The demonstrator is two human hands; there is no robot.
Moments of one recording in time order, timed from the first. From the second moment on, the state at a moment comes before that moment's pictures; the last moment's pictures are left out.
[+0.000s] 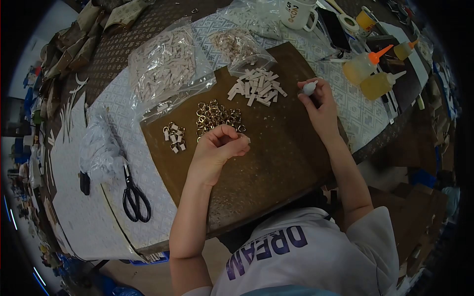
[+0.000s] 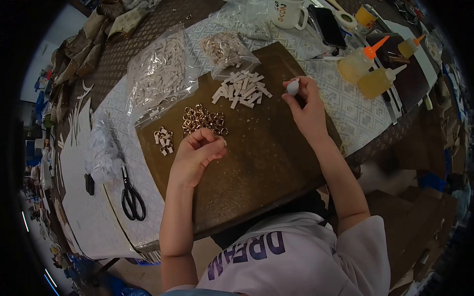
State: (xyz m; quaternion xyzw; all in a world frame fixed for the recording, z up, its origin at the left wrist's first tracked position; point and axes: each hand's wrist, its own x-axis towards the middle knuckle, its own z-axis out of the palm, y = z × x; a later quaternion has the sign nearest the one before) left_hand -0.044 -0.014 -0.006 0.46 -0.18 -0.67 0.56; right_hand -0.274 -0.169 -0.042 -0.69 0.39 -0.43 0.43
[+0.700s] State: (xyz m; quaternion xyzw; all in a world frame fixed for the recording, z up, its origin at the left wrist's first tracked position) left_hand -0.032 -0.011 -0.004 0.43 -0.13 -0.57 0.69; right_hand -0.190 -0.139 0.007 -0.87 0.25 -0.33 0.28
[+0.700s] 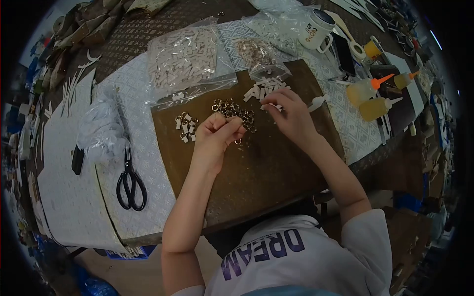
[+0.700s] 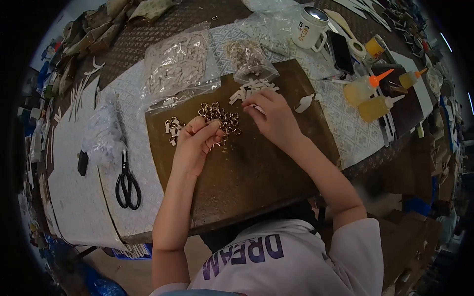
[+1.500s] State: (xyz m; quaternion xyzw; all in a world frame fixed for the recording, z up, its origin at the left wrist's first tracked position) left_hand -0.024 -0.012 -0.007 0.37 -0.13 -0.56 0.73; right_hand -0.150 -0.165 0.016 -0.79 0.27 -0.32 0.46
